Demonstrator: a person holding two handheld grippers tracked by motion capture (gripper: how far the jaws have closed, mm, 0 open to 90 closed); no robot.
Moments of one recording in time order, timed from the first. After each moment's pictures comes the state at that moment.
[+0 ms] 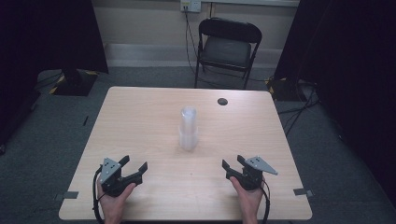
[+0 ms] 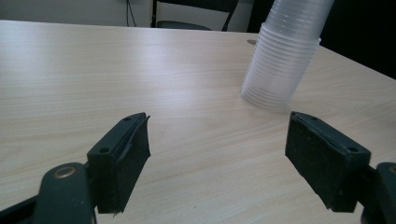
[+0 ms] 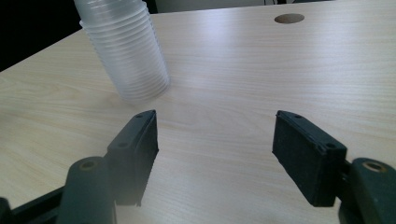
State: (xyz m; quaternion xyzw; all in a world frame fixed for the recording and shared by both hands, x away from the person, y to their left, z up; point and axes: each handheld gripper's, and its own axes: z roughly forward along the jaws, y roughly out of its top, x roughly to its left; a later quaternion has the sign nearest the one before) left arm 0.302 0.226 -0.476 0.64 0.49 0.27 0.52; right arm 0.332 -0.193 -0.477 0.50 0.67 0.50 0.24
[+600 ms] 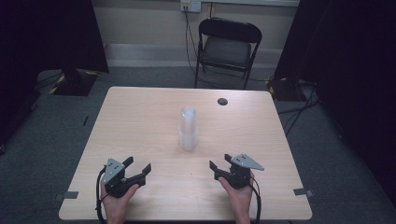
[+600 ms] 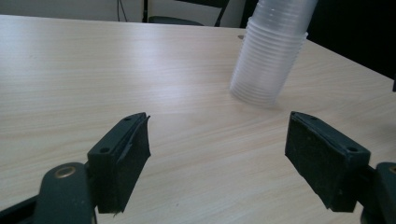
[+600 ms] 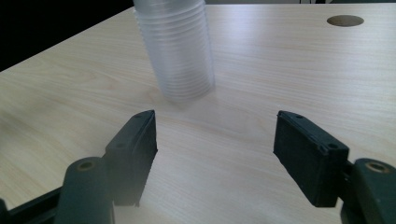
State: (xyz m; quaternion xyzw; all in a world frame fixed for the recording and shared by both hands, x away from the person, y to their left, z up) left arm 0.302 0.214 -0.473 0.65 0.48 0.26 0.53; right arm 0.336 -0.158 -0.472 0.45 0.71 0.50 0.22
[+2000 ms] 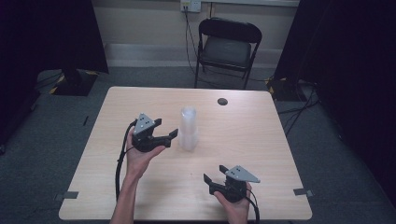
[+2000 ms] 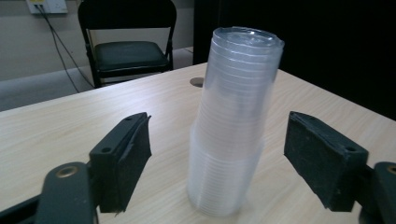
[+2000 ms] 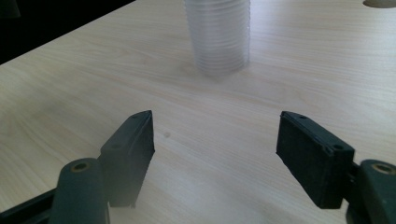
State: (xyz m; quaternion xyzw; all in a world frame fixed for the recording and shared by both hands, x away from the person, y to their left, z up) left arm 0.408 0.151 -0.395 0.72 0.38 0.23 0.54; right arm 0.303 -0.148 -0.479 0.44 0.72 0.50 0.20
